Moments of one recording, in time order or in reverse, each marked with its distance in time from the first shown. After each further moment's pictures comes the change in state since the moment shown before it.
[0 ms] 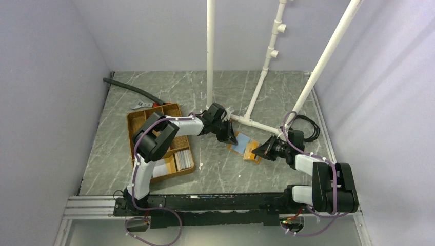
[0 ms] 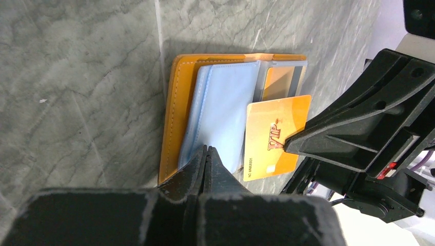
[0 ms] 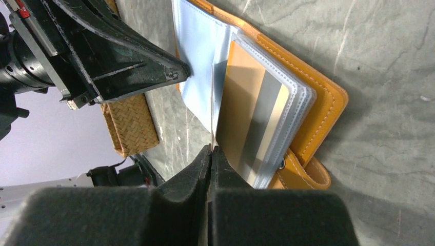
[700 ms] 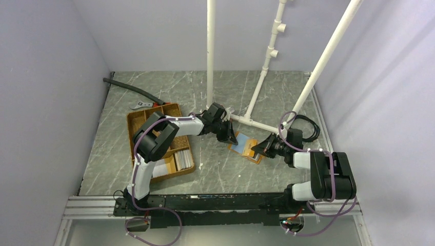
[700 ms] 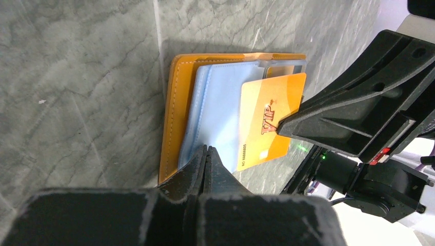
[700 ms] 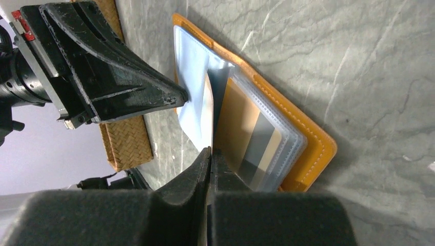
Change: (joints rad) left arm 0.000 0.000 0.000 0.000 0.004 0.005; right arm 0.003 0.113 -0.005 0.185 0.002 0.002
